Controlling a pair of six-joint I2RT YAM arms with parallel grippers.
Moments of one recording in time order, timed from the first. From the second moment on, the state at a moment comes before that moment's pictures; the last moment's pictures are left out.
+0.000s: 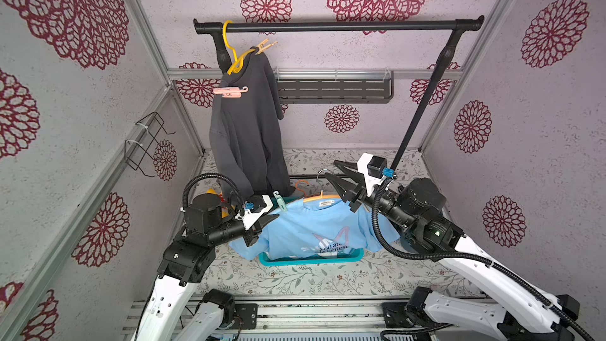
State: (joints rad) left arm -0.30 0.73 0.96 -0.63 0.64 0.47; right arm 0.88 1.02 1.17 0.06 -0.12 -0.10
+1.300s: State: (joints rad) left arm -0.33 0.73 1.32 -0.72 0.70 0.41; right arm 0.88 0.63 0.97 0.15 0.18 -0.08
